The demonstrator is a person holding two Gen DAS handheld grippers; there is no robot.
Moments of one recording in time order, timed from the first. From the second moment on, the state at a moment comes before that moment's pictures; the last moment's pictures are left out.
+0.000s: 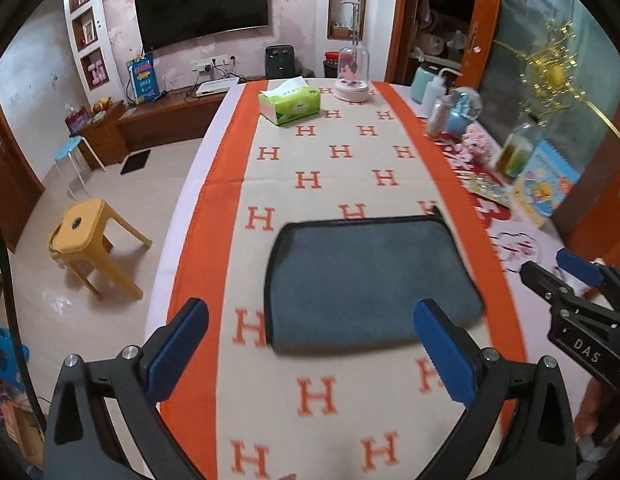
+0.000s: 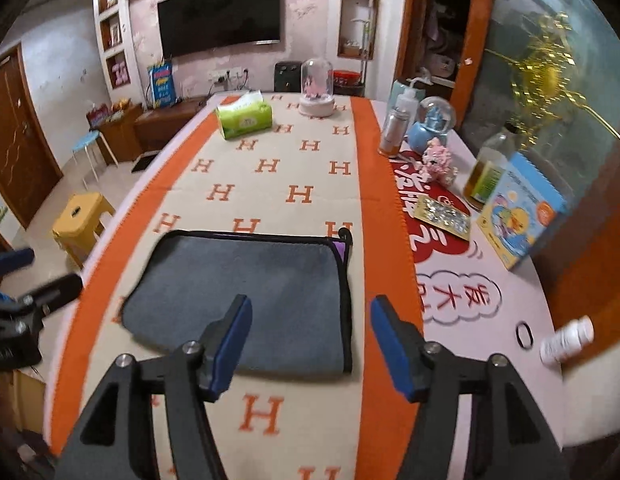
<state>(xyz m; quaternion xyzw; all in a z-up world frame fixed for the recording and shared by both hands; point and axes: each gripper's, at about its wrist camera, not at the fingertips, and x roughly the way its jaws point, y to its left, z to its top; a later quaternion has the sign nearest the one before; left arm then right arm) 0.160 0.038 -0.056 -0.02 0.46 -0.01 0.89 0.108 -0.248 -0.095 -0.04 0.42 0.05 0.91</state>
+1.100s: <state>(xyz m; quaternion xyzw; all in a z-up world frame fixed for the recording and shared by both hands) 0.005 0.007 0.030 -0.03 0.42 0.01 0.91 -0.057 -0.253 -0.014 0.01 0.37 0.04 0.93</state>
